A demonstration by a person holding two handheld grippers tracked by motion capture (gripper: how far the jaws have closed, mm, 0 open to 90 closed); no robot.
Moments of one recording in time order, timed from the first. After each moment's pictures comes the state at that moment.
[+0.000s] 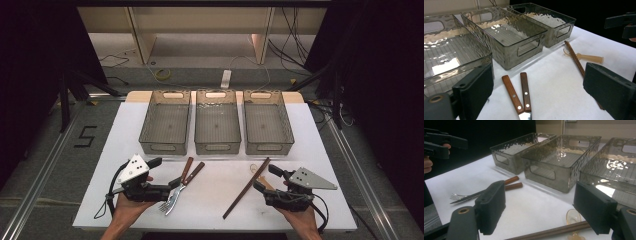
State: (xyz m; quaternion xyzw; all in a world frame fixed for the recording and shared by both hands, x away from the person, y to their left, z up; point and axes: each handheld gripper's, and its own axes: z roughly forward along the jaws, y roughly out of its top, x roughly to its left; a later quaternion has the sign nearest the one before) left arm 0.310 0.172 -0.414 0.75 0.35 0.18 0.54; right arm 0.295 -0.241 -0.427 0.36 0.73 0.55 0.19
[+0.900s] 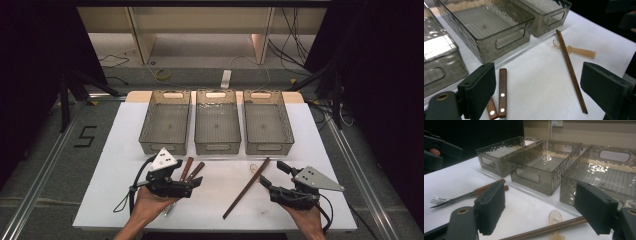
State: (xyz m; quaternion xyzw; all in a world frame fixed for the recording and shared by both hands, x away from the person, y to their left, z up) left arm 0.327 0.111 -0.405 0.79 0.38 0.12 0.47; right arm 0.293 -0.250 -0.420 0.37 0.72 0.54 0.24
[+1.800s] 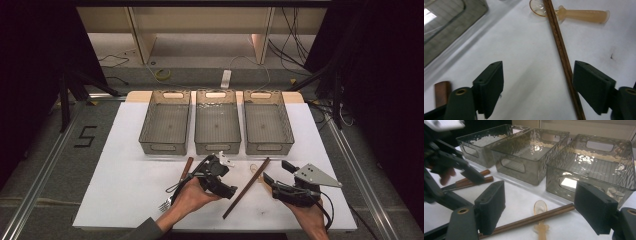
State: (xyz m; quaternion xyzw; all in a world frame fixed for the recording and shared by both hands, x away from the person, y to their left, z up) left arm 0.361 -0.003 -0.439 0.89 0.32 0.06 0.31; right arm 0.301 -0.256 -0.424 0.40 0.73 0.49 0.26
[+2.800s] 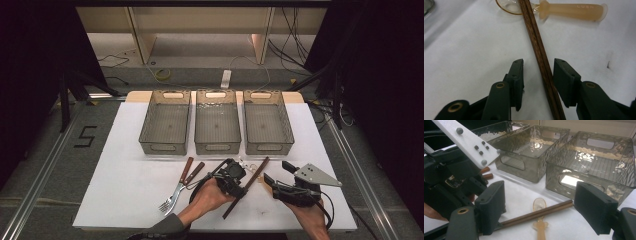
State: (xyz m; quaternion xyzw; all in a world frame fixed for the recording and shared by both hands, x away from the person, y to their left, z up) left arm 0.371 -0.048 -0.464 0.91 0.30 0.02 0.28; right arm 0.301 -0.258 -0.424 0.40 0.73 0.49 0.26
